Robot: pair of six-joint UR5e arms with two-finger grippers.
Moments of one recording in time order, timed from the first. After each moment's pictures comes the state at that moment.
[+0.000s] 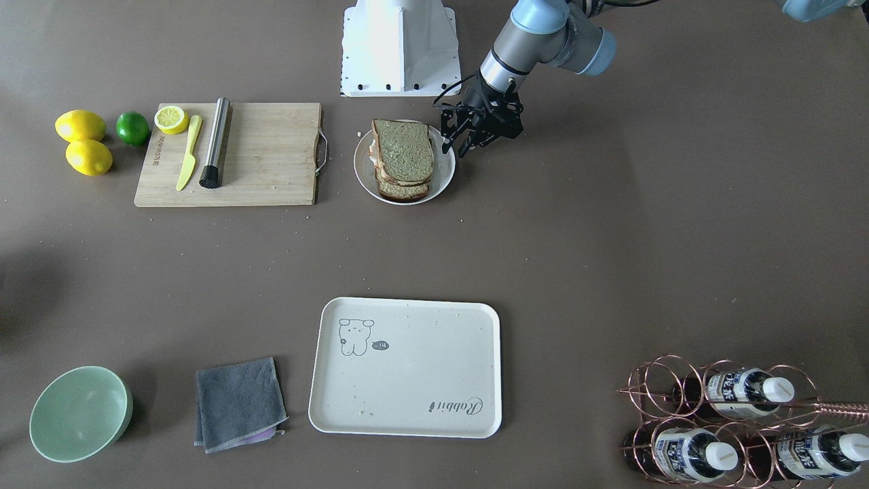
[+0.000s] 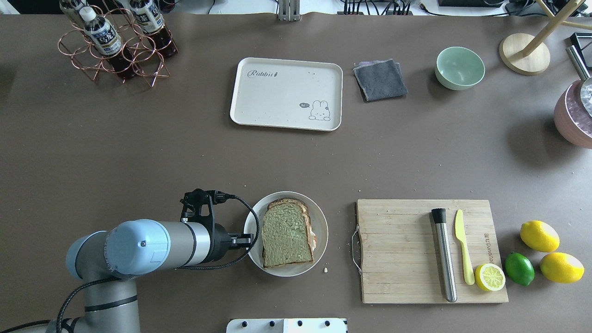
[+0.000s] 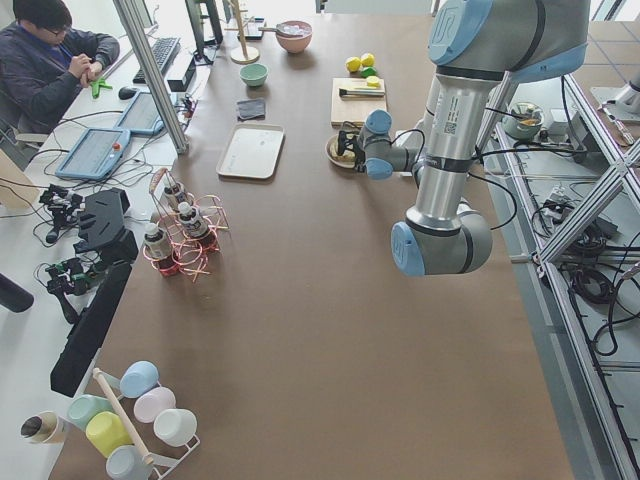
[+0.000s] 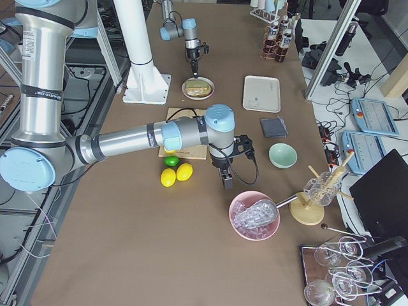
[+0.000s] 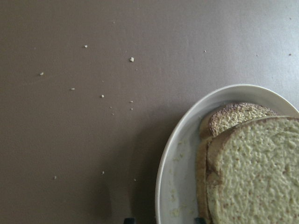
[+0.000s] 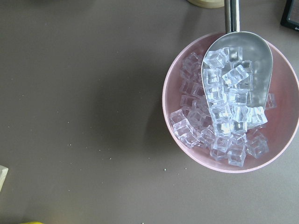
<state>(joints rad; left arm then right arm) -0.26 -1.90 -1.81 -2.20 -1.64 -1.43 1.47 -1.71 1.94 -1.59 2.28 -0.09</state>
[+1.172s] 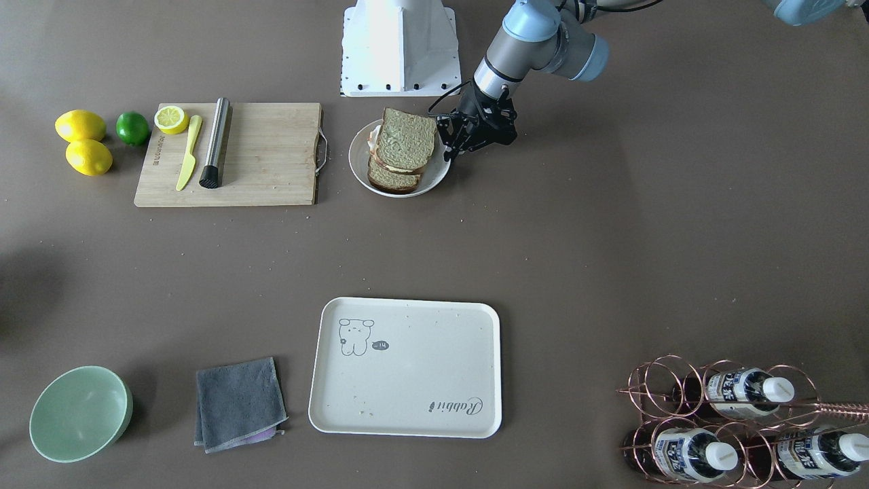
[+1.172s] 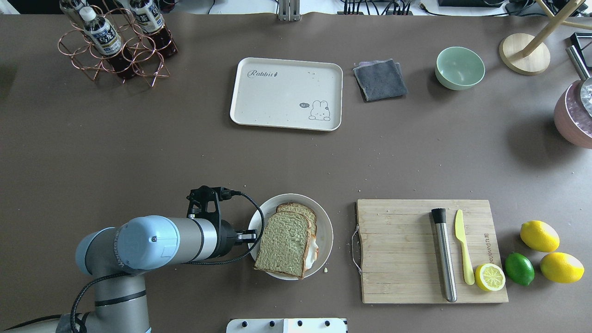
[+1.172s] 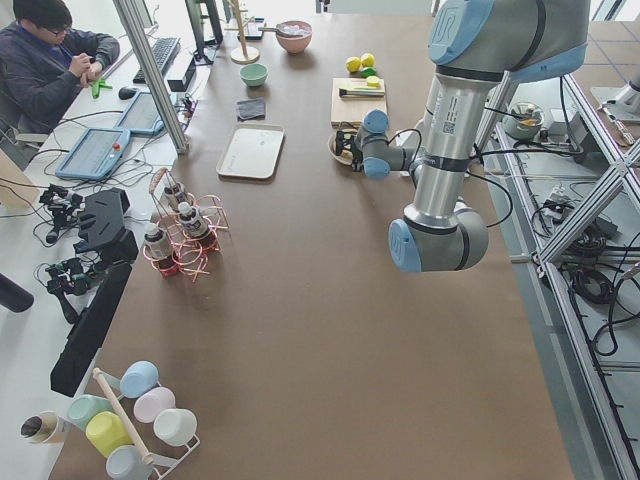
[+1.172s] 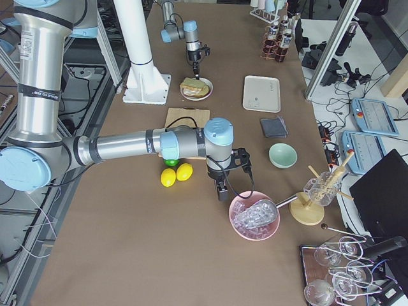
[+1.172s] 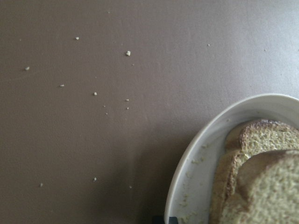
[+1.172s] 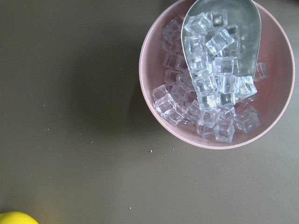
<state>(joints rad) -0.28 -1.94 -1.78 -2.19 -1.64 -1.43 1.48 -1.73 1.89 -1.59 2.28 -0.10</state>
